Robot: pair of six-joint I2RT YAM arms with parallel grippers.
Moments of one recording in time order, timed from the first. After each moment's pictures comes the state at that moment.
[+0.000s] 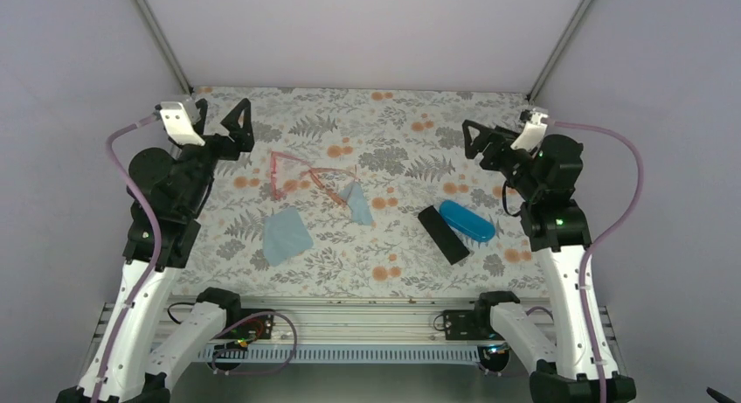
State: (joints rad) left arm -0.23 0.73 1.04 -0.16 -0.02 -0.31; right arm 0.08 0.85 1.10 -0.41 -0.28 0.44
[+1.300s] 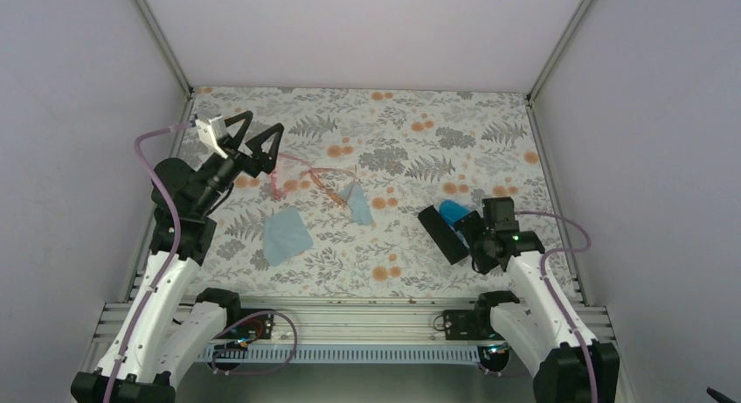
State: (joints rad) left arm -0.17 0.75 0.78 0.18 0.43 -0.45; right arm 0.10 0.81 0.50 -0.78 -0.06 1.11
